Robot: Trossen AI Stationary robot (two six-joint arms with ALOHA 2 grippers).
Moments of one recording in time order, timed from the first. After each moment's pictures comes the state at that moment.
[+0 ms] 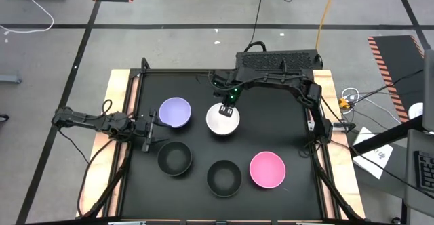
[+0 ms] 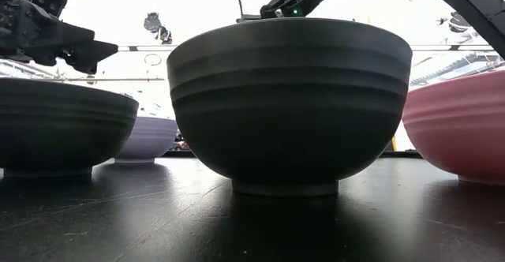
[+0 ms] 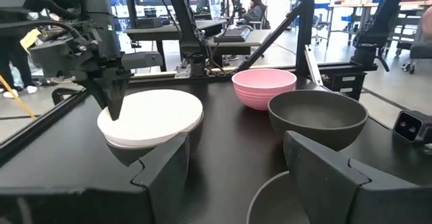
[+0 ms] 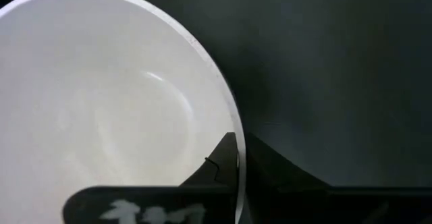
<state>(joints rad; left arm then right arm) -0.18 0.07 0.01 0.01 -0.07 0.04 -0.34 2.09 1.77 -1.04 -0.14 0.02</state>
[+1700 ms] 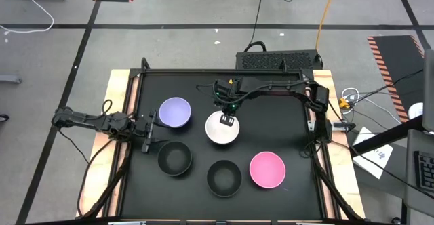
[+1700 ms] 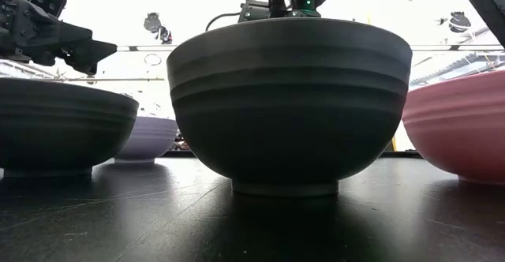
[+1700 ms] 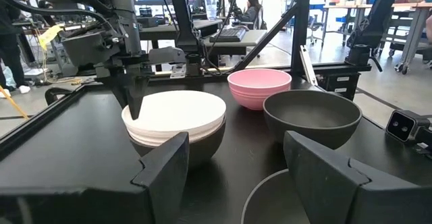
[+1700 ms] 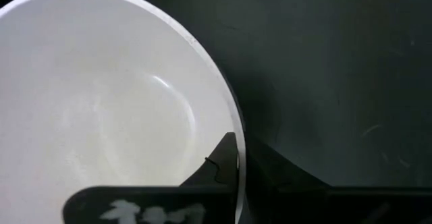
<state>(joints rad) -0.18 0.07 0.01 0.01 -0.05 0.04 -0.26 1.99 1.60 -0.87 -0.15 0.06</state>
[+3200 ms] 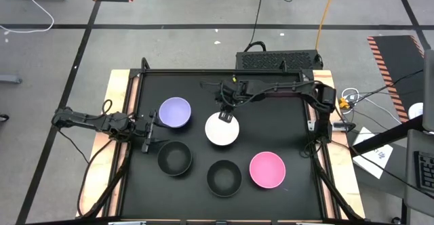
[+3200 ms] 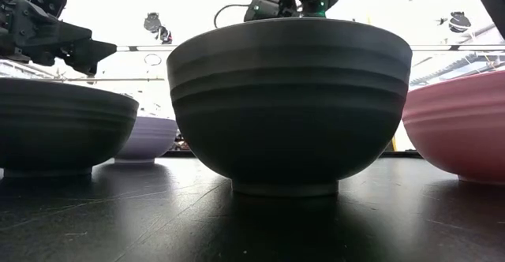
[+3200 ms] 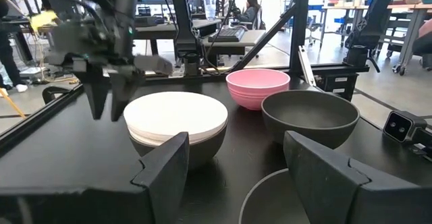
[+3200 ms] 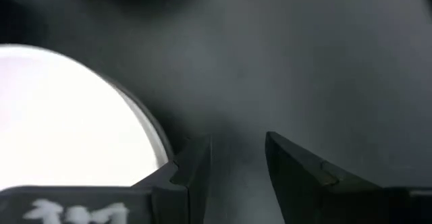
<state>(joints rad) -0.18 0.07 0.01 0.01 -0.05 0.03 -0.25 1.91 1.45 -0.63 0.03 0.08</state>
